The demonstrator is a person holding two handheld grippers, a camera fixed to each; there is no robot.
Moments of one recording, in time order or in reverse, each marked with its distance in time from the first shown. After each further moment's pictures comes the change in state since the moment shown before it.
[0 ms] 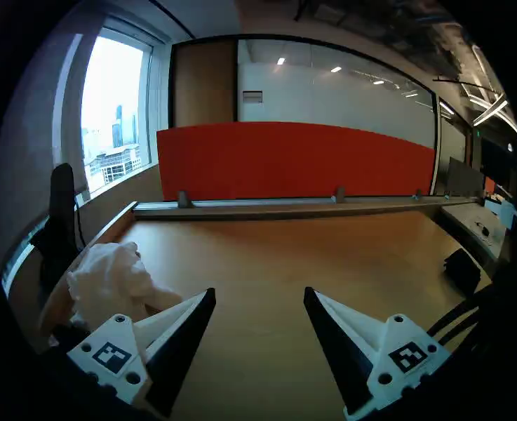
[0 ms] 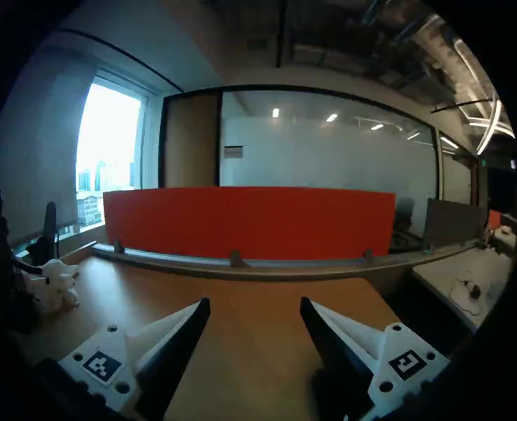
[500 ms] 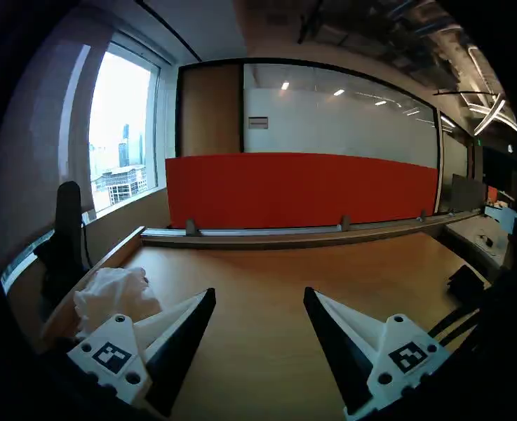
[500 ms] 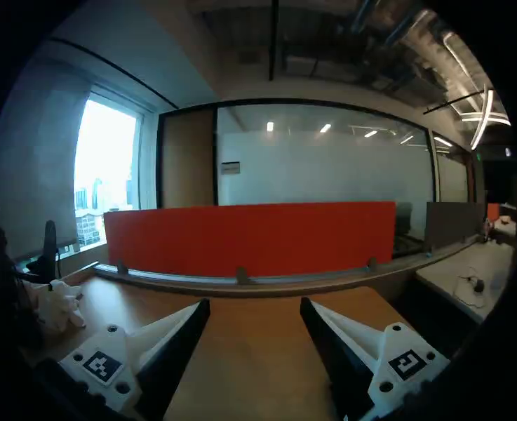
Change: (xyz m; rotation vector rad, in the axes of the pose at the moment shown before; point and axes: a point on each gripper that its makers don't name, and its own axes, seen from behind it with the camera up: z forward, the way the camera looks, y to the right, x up) left arm 0.036 -0.012 -0.002 0.028 0.127 0.000; right arm 0.025 -0.030 0.003 -0.001 0.069 0.047
